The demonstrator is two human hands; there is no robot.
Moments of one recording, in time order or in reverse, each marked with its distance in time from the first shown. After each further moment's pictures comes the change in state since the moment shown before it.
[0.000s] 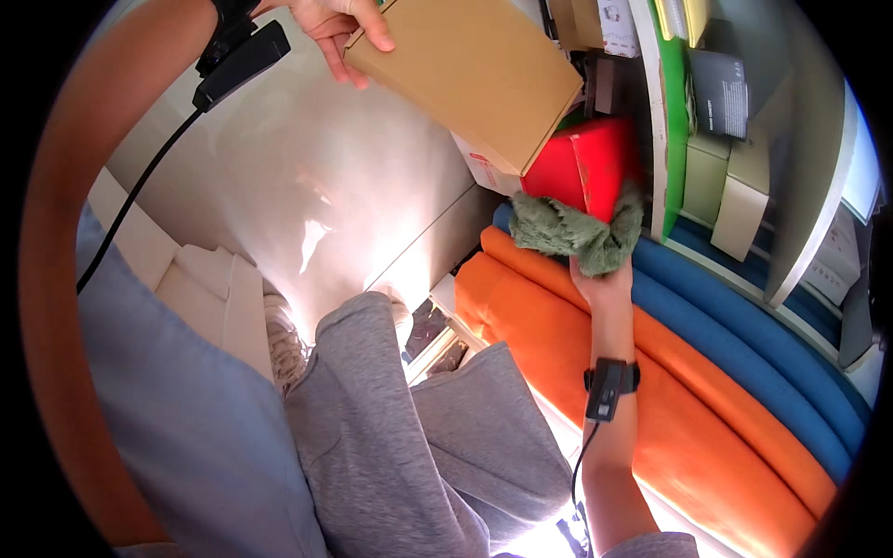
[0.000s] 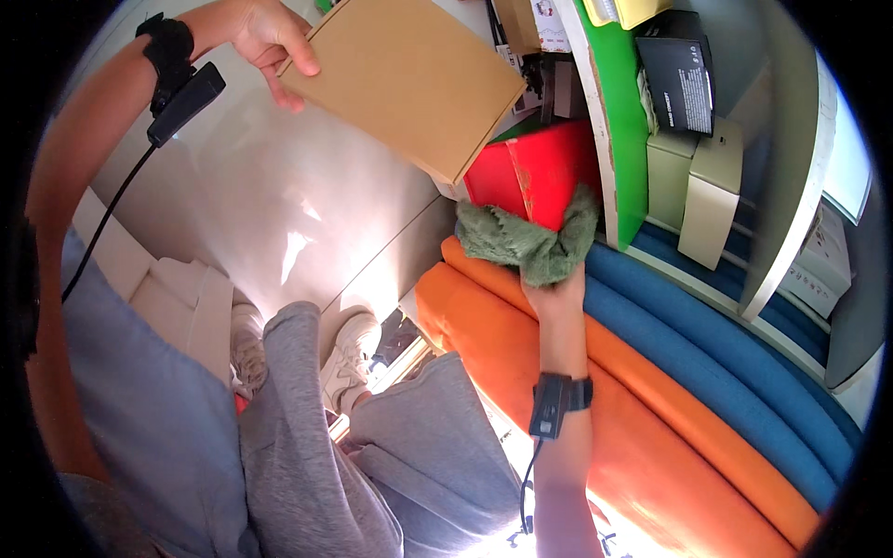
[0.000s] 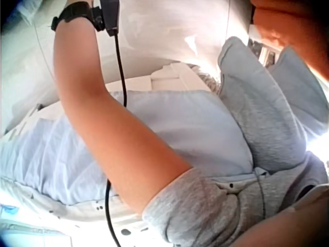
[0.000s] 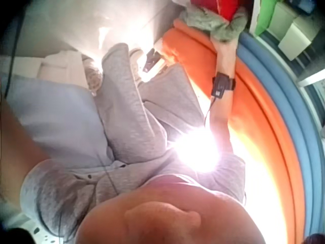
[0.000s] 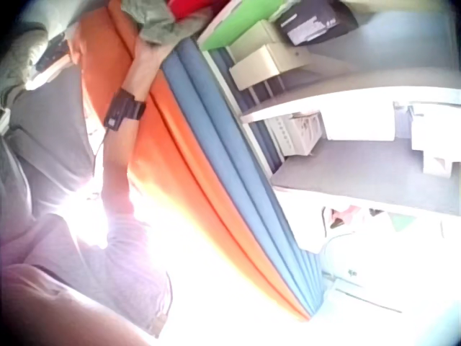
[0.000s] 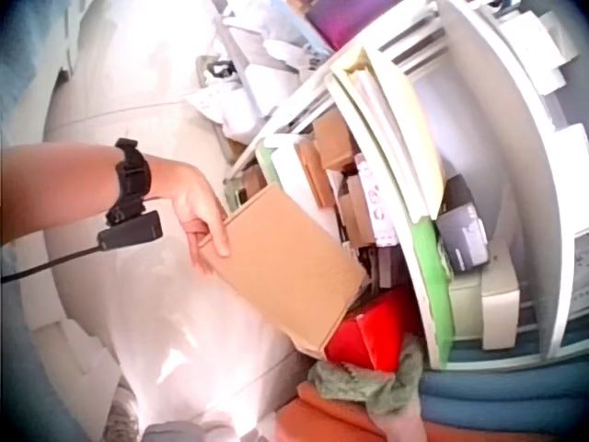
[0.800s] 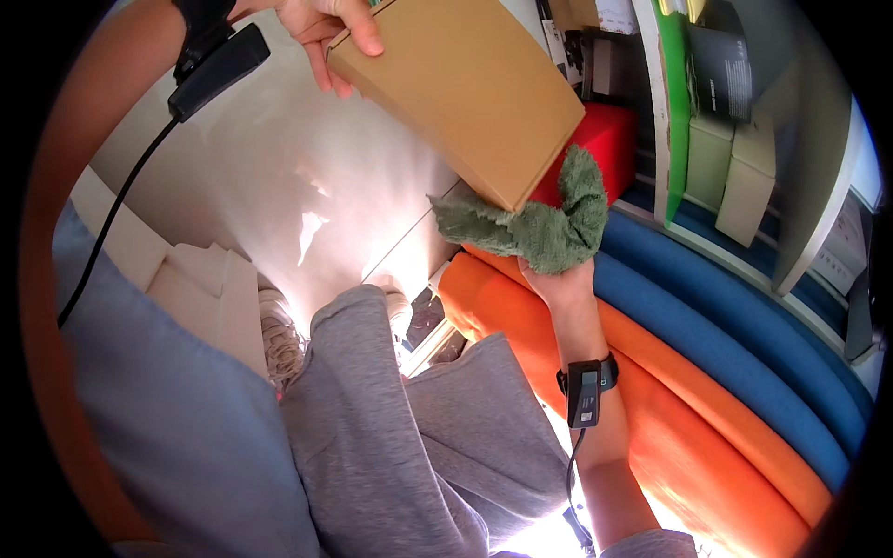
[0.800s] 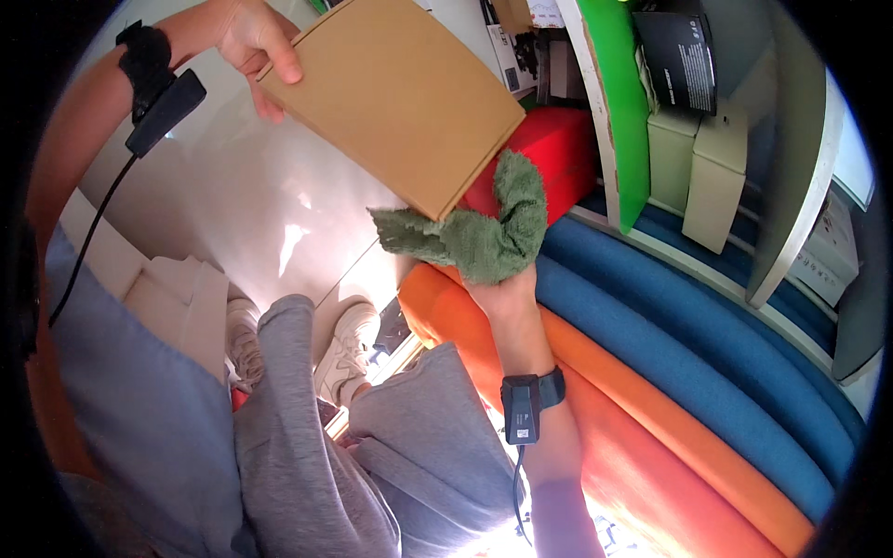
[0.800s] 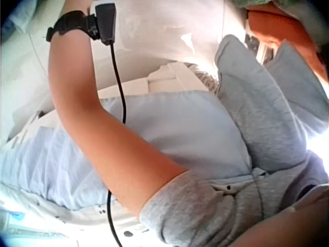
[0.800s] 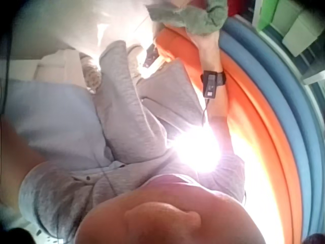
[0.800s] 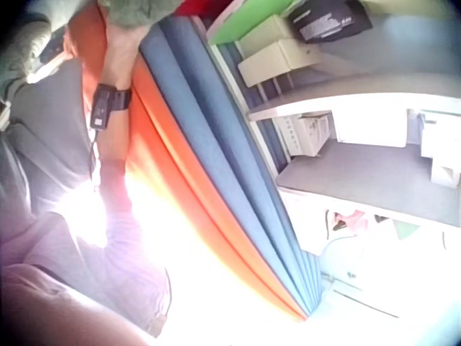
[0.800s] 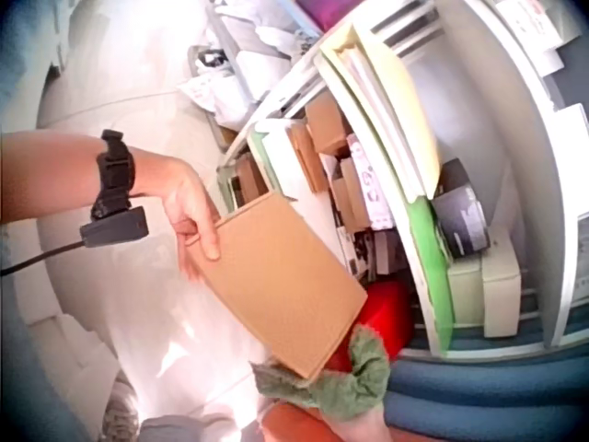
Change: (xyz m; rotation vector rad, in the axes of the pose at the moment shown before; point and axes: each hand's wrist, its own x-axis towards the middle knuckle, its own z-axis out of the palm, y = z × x) left_hand 0.011 -0.005 0.015 -0.101 -0.083 -0.110; right_hand -0.008 0.049 -0.004 0.154 -0.639 0.308
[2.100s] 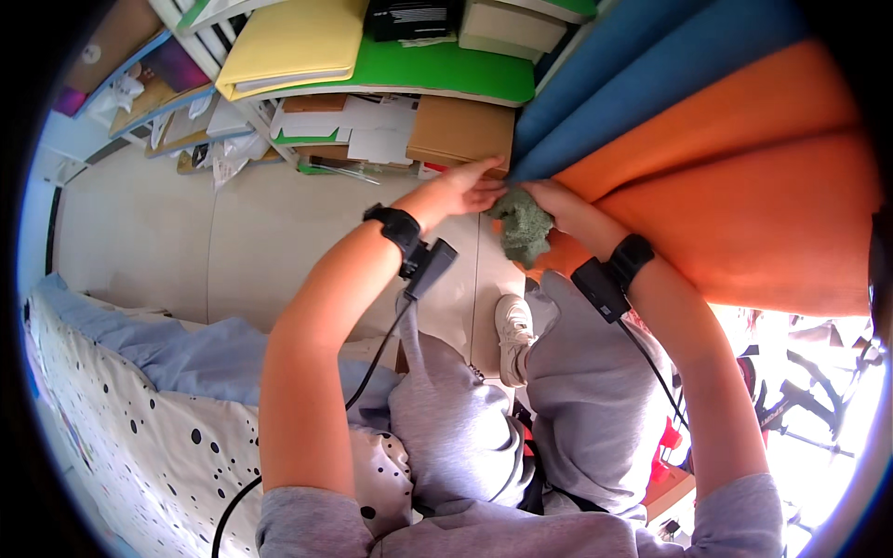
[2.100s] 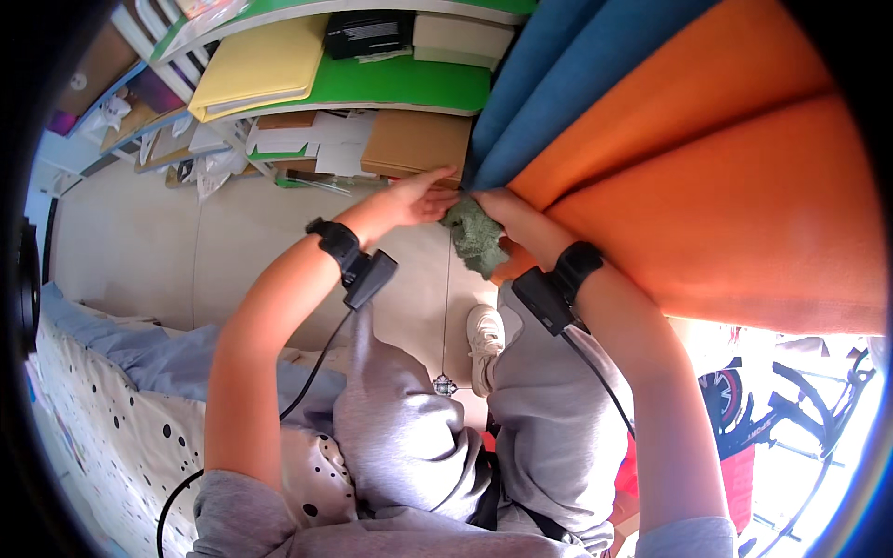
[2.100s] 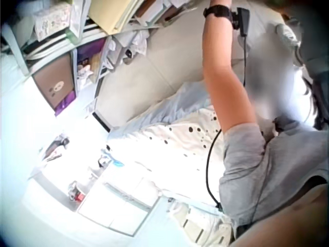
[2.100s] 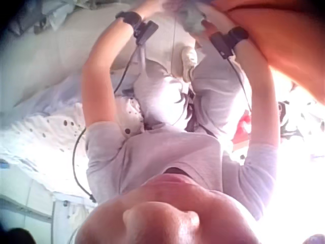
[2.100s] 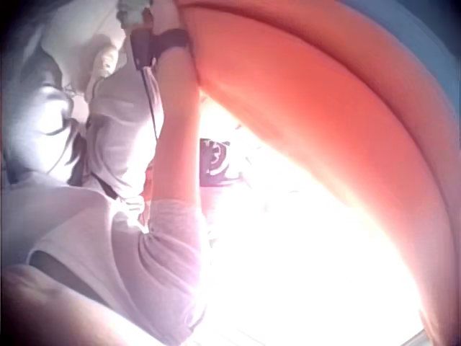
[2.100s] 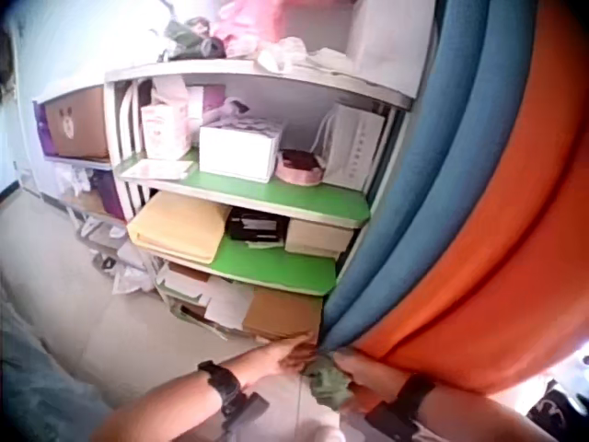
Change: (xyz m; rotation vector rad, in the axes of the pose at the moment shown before) left_hand 0.183 0.029 0.225 -0.014 0.539 0.154; right_hand -0.061 -0.016 -0.021 -0.536 0.359 -0.096
